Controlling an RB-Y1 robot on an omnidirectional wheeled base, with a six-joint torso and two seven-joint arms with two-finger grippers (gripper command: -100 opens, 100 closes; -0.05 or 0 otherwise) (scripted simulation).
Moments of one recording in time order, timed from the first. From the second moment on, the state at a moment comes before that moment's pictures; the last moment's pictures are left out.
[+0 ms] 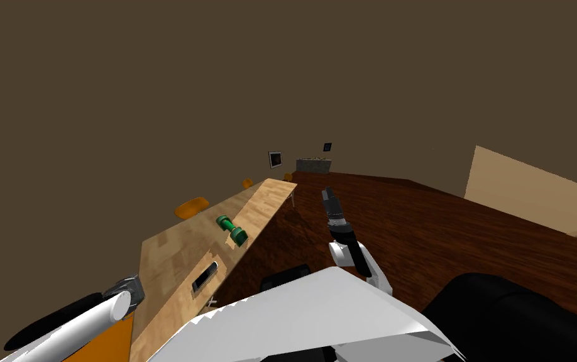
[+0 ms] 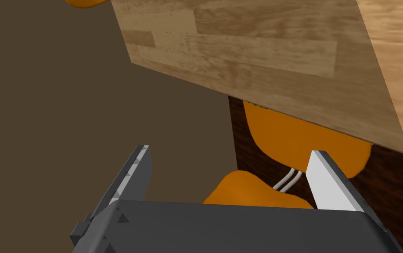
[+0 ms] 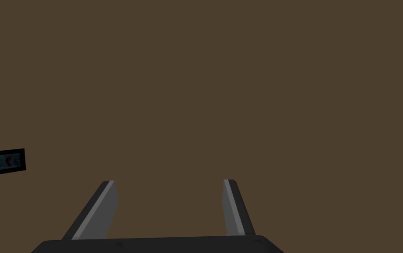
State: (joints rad) left arm 0.20 0.37 0.71 -1.66 0.18 0.92 0.13; right arm 0.50 -0.04 -0.04 -2.26 0.09 -0.51 0.08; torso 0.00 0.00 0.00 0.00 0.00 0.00
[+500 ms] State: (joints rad) left arm 0.17 0.37 0.75 -1.57 0.19 1.04 0.17; right arm 0.50 -0.04 -0.04 -2.26 0.09 -0.51 0.08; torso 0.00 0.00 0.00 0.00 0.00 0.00
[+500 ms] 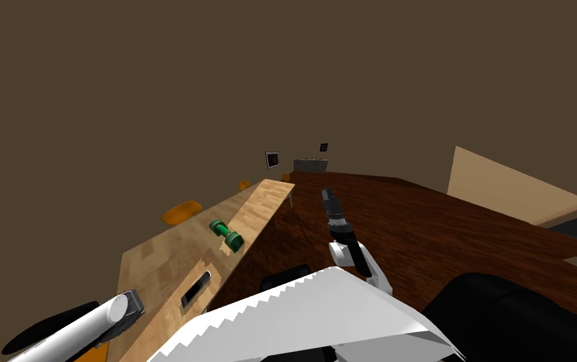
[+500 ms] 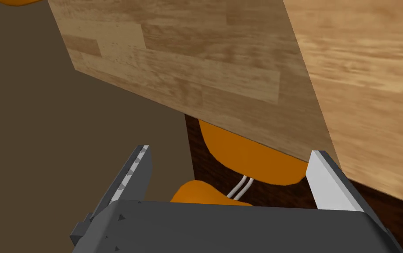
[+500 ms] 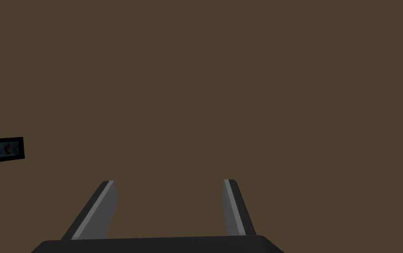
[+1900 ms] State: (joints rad) left arm 0.11 0.36 0.85 -1.30 0.29 1.36 0.28; right arm 0.50 -0.04 -0.04 -2.26 0.09 -0.51 0.08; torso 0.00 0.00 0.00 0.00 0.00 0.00
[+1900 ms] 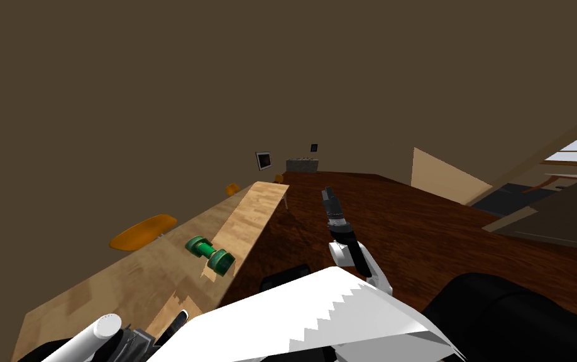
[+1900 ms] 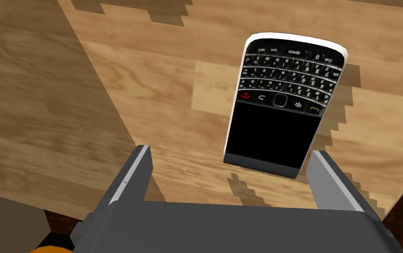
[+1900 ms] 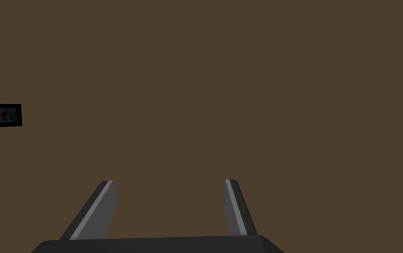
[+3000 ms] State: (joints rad) left arm 0.10 0.32 0.84 -1.19 0.31 1.38 0.32; right arm 0.50 -0.04 -0.04 -2.26 0.09 -0.51 0.08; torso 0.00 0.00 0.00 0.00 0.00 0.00
